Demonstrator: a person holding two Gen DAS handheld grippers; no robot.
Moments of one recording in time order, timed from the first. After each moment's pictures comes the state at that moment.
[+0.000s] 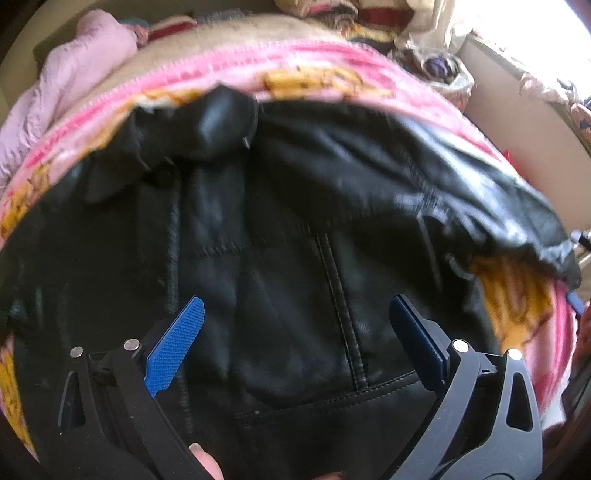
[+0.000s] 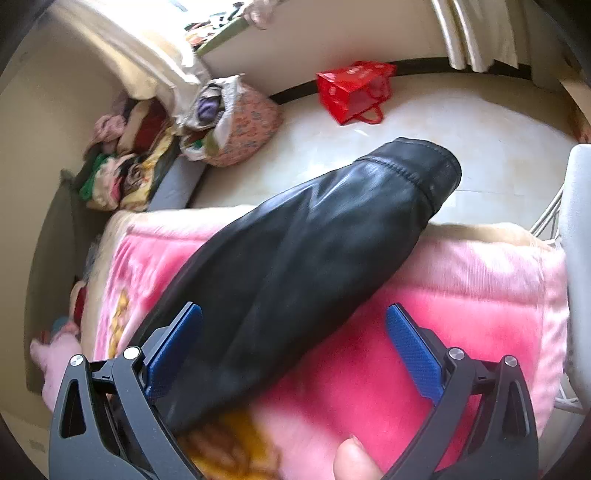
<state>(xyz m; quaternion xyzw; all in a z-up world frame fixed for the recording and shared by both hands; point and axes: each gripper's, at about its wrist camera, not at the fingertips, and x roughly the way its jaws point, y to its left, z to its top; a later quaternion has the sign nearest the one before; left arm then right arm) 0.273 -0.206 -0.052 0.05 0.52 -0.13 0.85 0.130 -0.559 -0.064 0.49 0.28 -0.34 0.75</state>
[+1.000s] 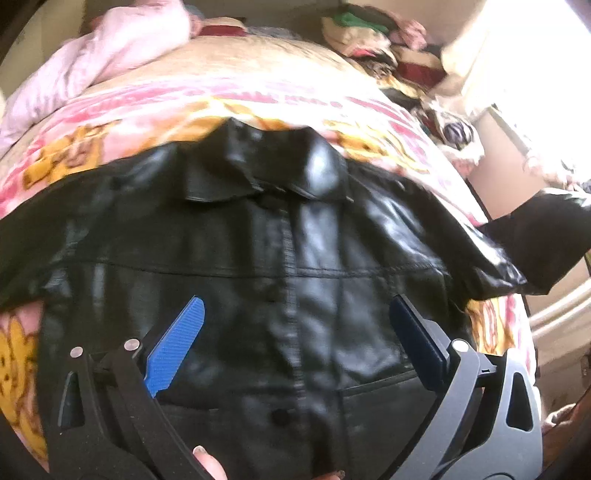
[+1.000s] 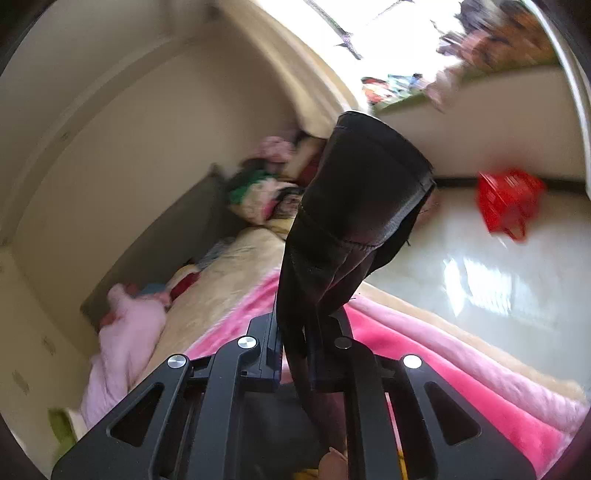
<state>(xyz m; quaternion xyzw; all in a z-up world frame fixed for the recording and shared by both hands) 0.261 -0.080 0.010 -0.08 0.47 -0.10 0.87 0.187 -0.494 0.131 0.31 0.14 -0.12 0.93</state>
